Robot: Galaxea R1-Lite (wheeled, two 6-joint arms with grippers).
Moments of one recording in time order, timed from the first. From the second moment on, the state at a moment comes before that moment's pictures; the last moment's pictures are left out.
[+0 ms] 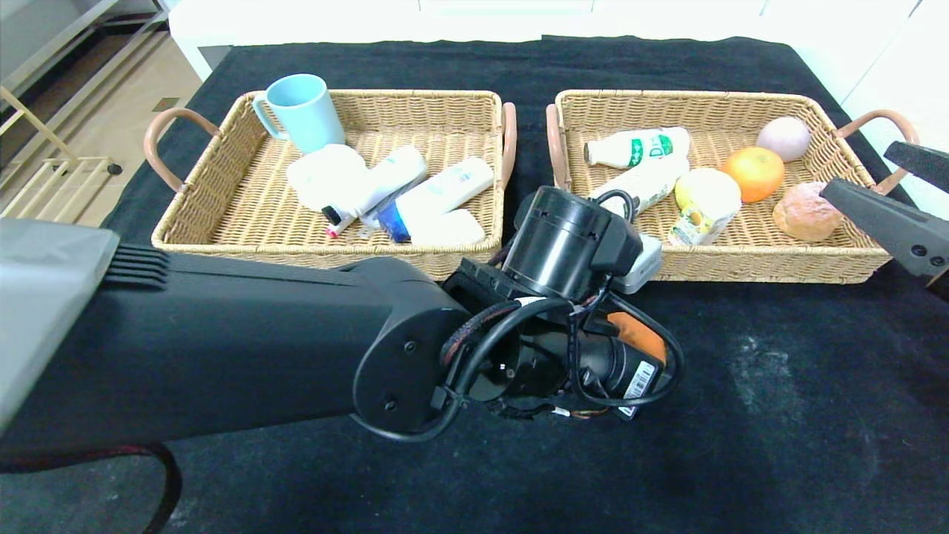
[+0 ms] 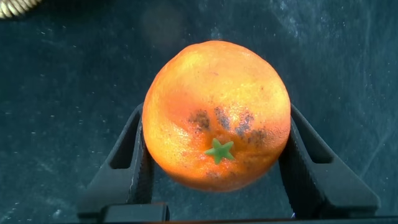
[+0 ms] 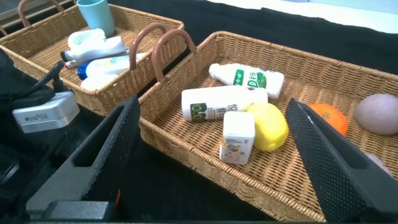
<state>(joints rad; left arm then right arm) -0.93 2.00 -1.56 0.09 0.02 -0.04 0.05 1.28 -0.62 -0.97 0.50 -0.02</state>
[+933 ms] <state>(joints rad) -0.93 2.00 -1.55 0.09 0.02 -0.07 0.05 1.28 -0.62 -0.97 0.50 -0.02</state>
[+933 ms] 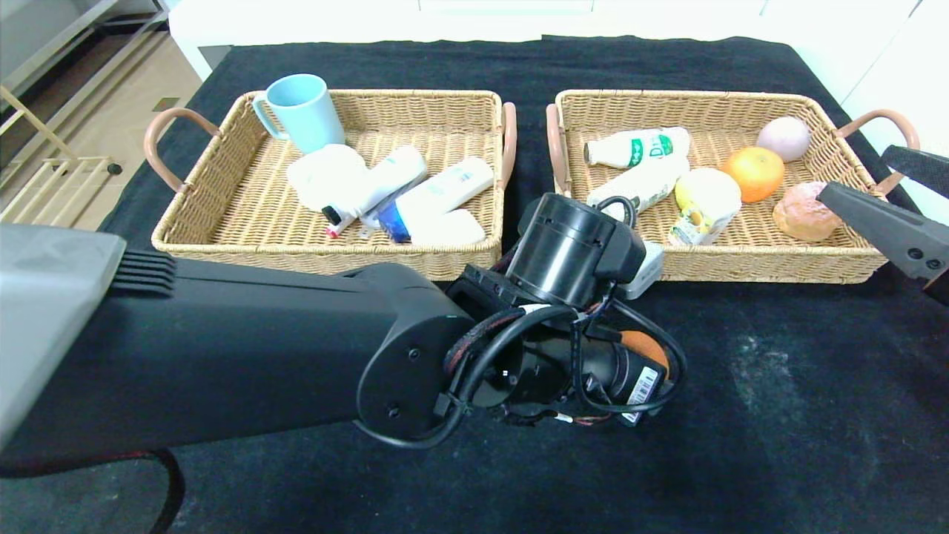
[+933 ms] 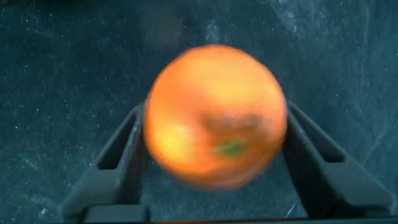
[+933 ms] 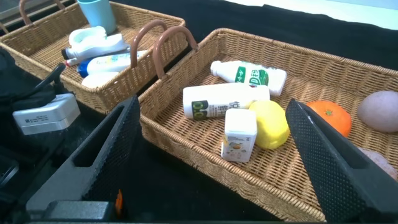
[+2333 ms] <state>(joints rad) -0.88 1.69 -1.33 0.10 -0.02 0.00 0.08 1.29 -0.60 -0.96 0.54 -0.01</state>
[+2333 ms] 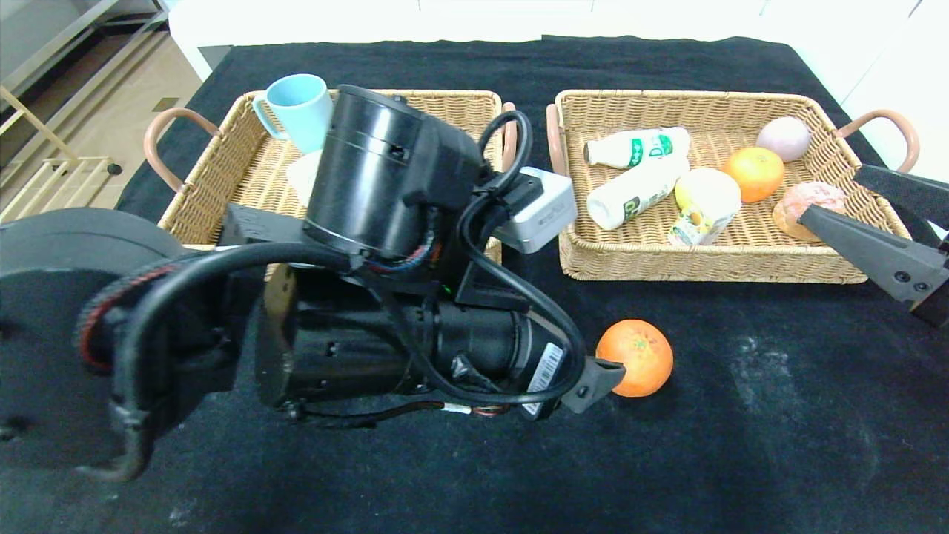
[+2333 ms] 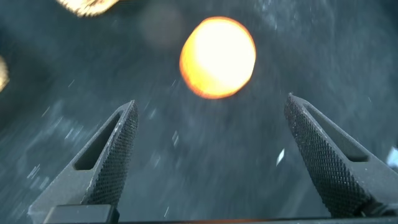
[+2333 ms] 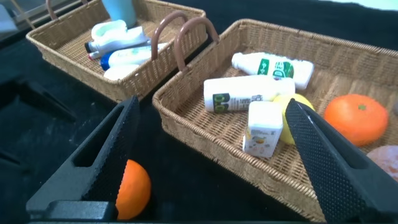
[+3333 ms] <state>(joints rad) -0.56 1.33 -0.74 -0.31 -0.35 0.19 0.21 1.25 -0.70 -0.53 0.46 -0.01</state>
